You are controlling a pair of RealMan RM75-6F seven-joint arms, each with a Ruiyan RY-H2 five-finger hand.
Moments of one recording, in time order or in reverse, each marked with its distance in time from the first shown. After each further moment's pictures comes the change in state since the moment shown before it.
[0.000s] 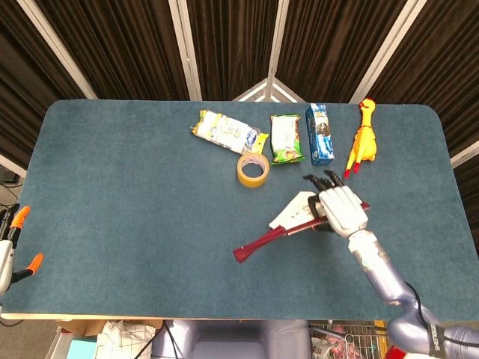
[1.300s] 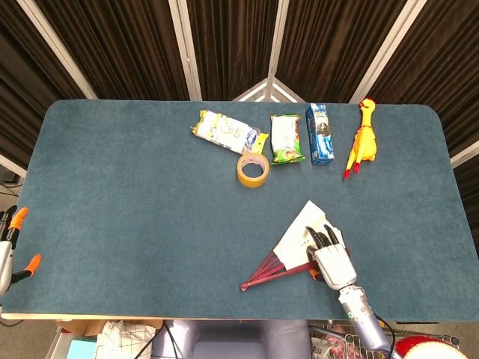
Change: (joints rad) left arm 0.006 -0.007 -0.006 -0.014 -0.030 0.006 0.059; right arm -0.267 -0.509 -0.294 0.612 -0.337 0.298 0.022
